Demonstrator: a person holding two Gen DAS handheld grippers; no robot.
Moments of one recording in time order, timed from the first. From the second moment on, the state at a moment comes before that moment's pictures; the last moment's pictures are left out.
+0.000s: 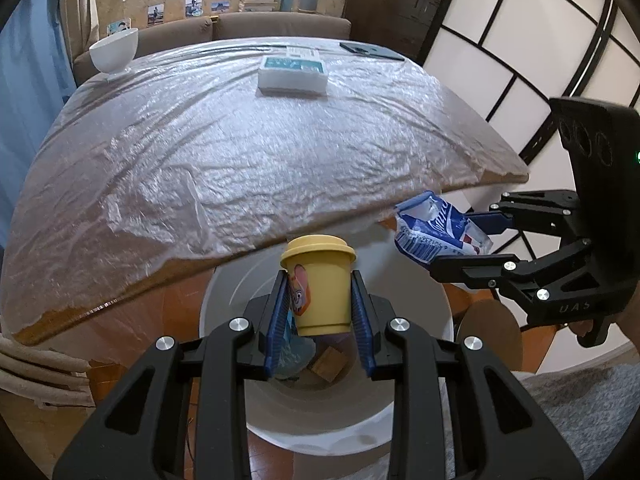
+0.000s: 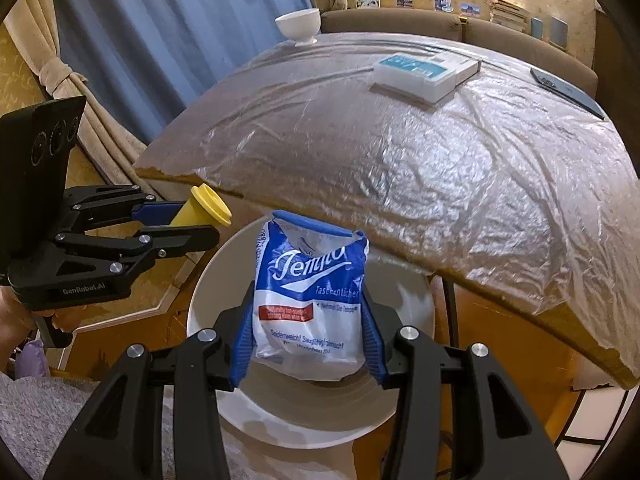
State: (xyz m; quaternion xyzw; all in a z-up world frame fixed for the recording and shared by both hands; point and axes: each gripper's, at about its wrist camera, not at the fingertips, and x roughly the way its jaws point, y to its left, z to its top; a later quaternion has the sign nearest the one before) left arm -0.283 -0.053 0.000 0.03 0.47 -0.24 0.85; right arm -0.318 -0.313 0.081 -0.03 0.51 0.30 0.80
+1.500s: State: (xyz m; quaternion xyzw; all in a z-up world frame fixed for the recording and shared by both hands) left arm -0.275 -0.064 -0.083 0.06 0.55 -0.20 0.80; right arm -0.310 -0.289 -0.012 -0.04 0.58 0.26 0.77
